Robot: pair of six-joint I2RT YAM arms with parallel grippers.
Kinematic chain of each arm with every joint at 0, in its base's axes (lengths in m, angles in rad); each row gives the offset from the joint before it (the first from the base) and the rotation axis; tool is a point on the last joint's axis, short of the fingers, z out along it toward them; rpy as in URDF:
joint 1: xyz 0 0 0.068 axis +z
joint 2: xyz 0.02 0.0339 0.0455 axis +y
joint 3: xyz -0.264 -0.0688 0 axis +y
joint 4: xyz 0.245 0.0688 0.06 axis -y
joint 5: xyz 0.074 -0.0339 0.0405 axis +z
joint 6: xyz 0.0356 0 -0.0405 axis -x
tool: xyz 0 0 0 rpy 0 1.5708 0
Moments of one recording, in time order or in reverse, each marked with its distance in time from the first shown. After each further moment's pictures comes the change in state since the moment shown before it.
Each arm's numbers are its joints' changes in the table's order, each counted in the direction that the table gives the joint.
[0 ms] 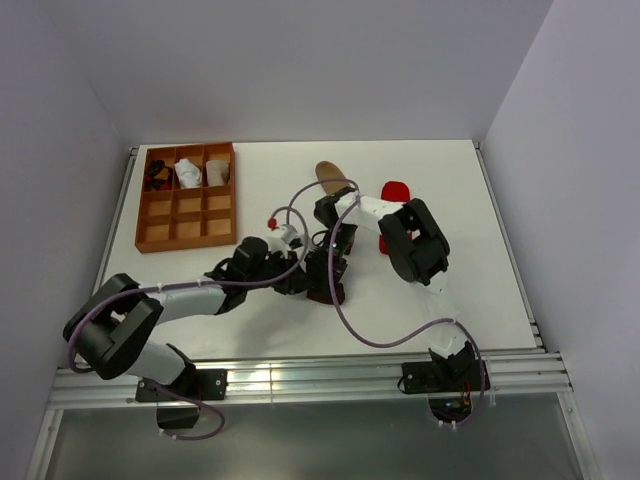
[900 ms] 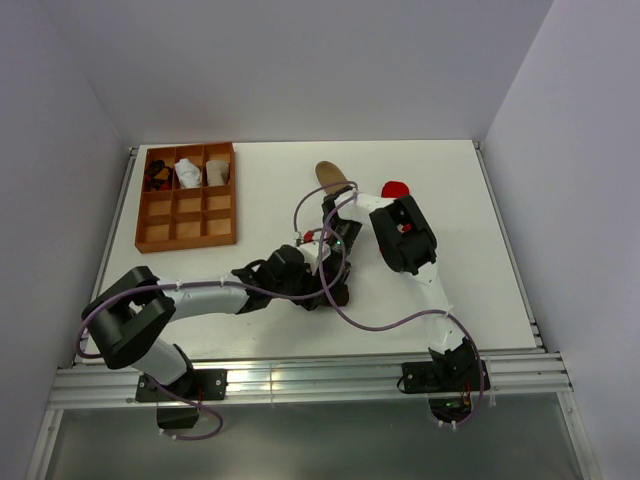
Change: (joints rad) left arm -0.226 0.090 -0.181 -0.282 0.272 -0.274; right arm -0.069 0.206 -0.163 -0.278 0.112 0.115
